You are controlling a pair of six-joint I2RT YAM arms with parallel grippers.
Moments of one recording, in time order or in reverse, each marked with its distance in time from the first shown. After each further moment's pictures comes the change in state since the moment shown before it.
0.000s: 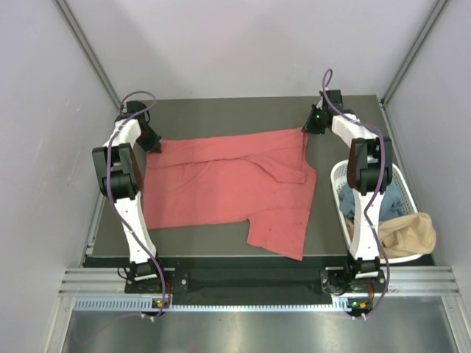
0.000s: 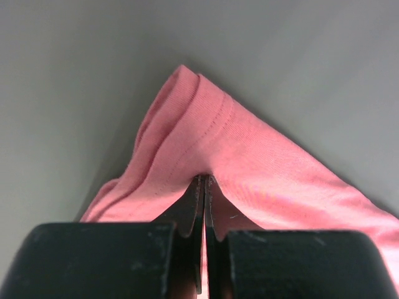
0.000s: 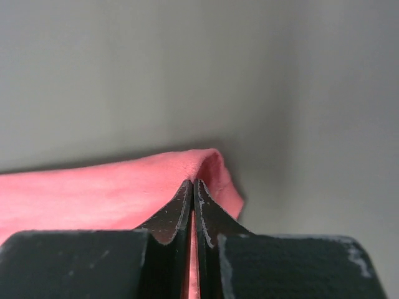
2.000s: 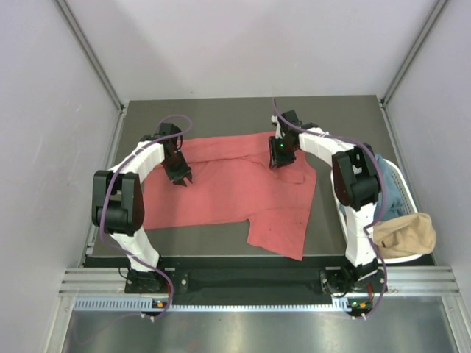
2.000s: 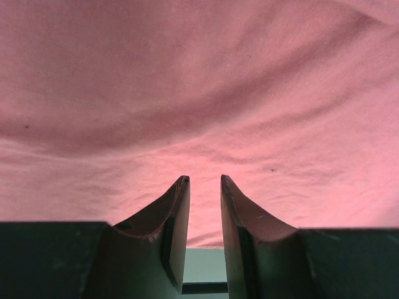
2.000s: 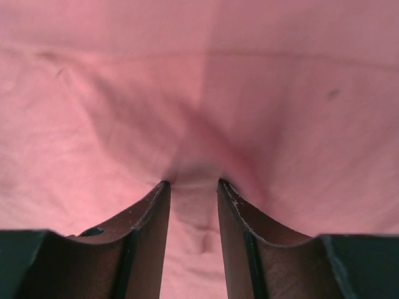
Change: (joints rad) left arm -0.293 -0.502 -0.587 -0.079 0.062 -0.024; right arm 0.325 -0.207 -0.281 -0.222 0.045 -0.145
